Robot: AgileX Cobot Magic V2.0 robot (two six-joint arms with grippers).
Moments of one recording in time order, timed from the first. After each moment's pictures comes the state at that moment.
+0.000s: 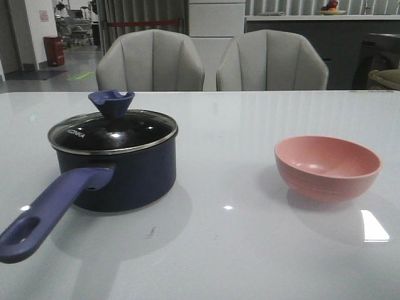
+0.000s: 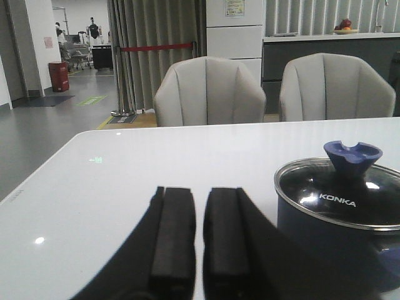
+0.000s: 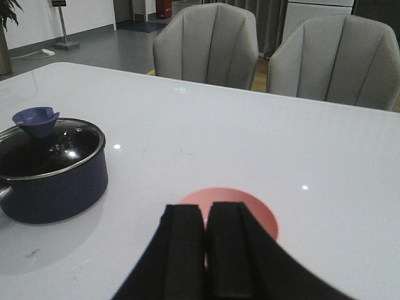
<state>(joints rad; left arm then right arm) -0.07 0.00 0.01 -0.05 0.03 0.05 0.31 0.31 -0.28 0.32 0.16 -0.27</state>
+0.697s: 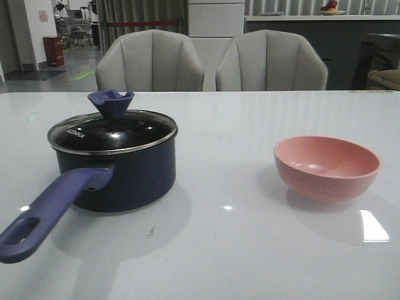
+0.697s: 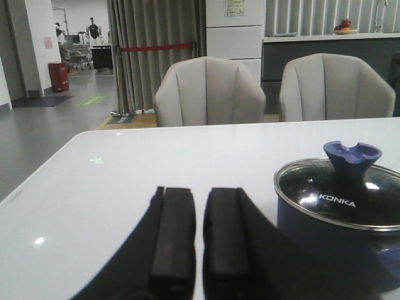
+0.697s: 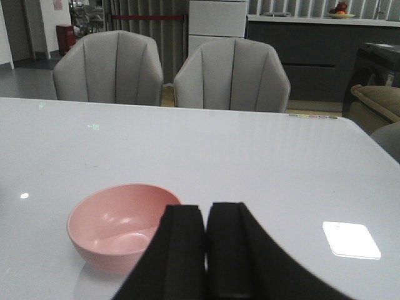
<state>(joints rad) -0.07 0.00 0.01 -0.05 0.03 0.05 0.10 0.00 -0.04 -0.02 0.11 0.06</state>
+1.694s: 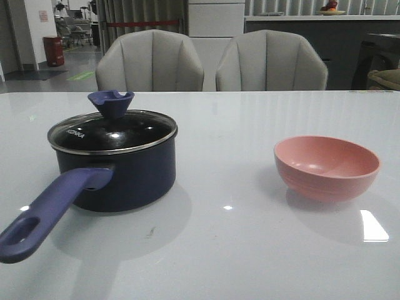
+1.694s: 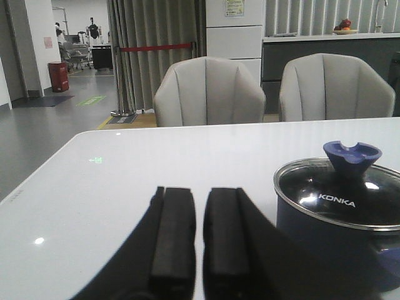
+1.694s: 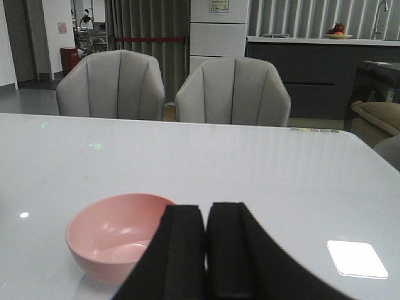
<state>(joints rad) -0.07 0.00 0.01 -0.05 0.03 0.05 0.09 -0.01 0.03 -0.03 0.00 0.07</state>
